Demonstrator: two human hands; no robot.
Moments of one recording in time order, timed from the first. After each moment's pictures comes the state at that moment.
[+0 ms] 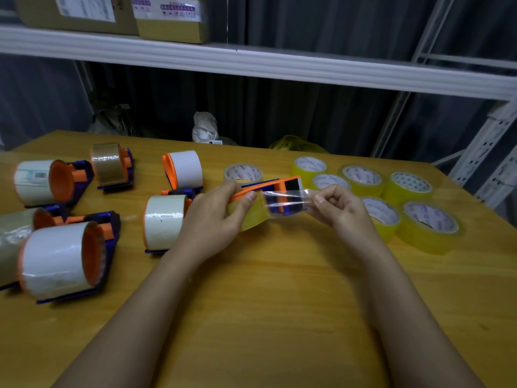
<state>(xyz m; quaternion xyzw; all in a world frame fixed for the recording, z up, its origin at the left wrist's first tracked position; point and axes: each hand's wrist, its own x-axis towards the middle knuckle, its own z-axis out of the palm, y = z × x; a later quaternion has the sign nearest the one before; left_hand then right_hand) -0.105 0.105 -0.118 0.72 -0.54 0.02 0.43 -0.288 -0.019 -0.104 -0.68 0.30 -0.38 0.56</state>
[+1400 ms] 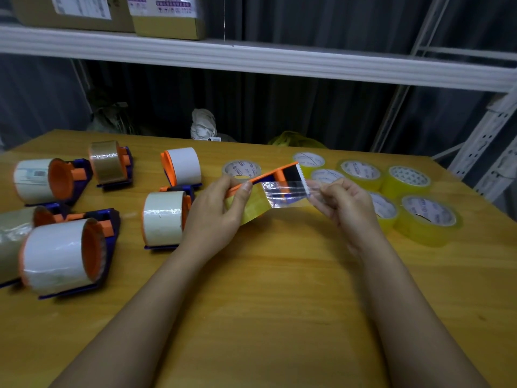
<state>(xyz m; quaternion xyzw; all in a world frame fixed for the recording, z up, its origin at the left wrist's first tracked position) -0.116 0.104 -0.119 0.70 -0.51 0.01 0.49 -0.287 -0.016 -0.095 -0.56 0.32 -0.43 0.63</state>
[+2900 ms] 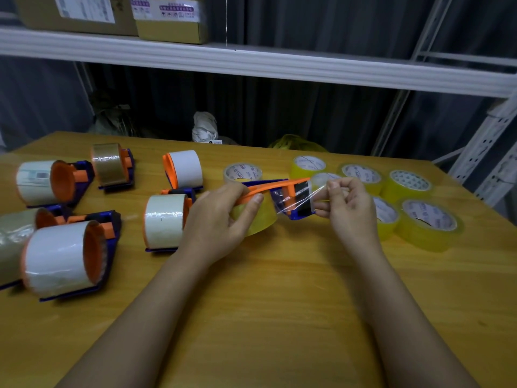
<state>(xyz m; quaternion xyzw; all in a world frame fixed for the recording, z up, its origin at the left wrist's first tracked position) -0.118 0.108 -0.115 0.66 -0.59 0.15 0.45 -0.283 -0.013 -0.103 -0.66 0.36 -0.48 0.45</state>
